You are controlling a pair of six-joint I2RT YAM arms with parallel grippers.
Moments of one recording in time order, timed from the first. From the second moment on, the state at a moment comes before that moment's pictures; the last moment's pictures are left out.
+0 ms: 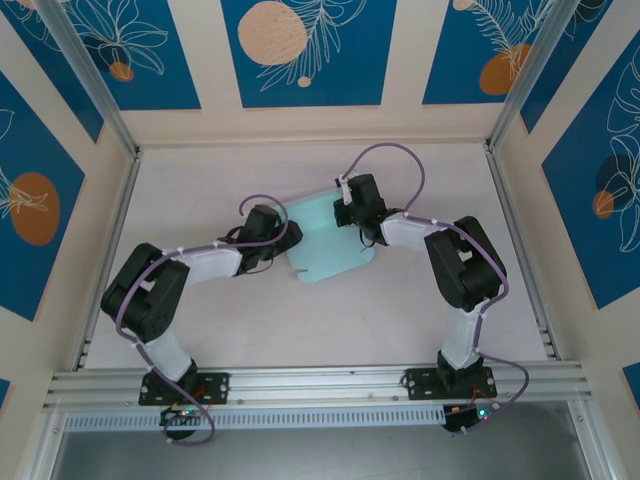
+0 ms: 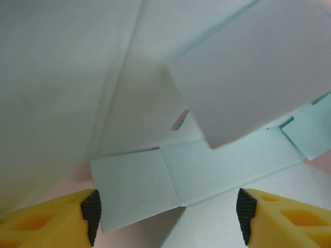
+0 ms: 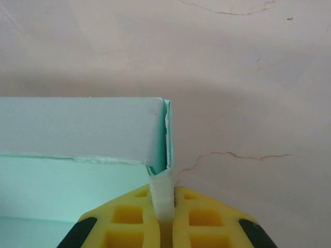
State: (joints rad) left arm -0.56 1.70 0.86 0.08 -0.01 -0.92; right arm 0.49 1.89 1.13 0.11 0.04 0.10
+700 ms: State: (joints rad) left arm -0.57 1.67 0.85 0.07 -0.06 -0.93; right arm 0.49 1.89 1.12 0.11 0.03 0.10
